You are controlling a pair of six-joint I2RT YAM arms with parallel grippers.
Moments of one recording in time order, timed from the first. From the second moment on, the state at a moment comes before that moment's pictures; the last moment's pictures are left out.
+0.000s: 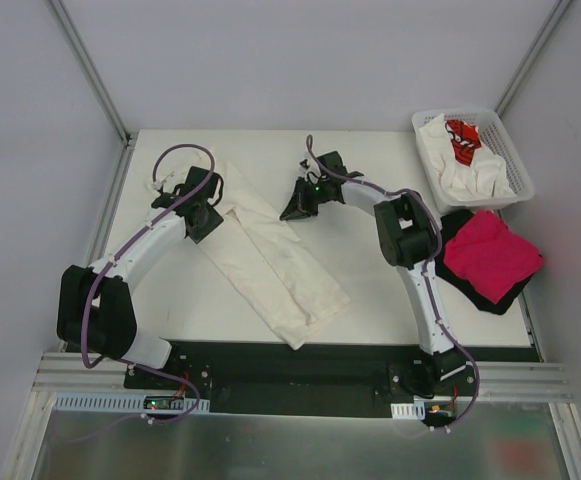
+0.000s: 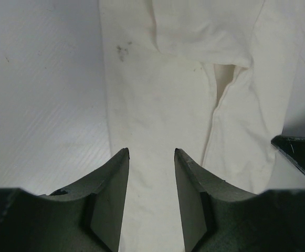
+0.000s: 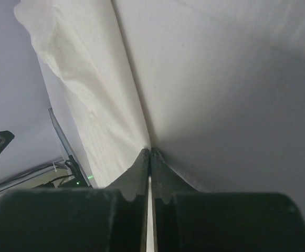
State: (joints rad) left arm -0.31 1.45 1.09 -0.70 -0.35 -1.01; right arm 0.46 2.50 1.93 -0.36 -0.77 0.60
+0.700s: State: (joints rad) left arm -0.31 1.41 1.09 -0.70 -0.35 -0.94; right arm 0.12 2.09 1.27 -0.21 -0.69 0.61
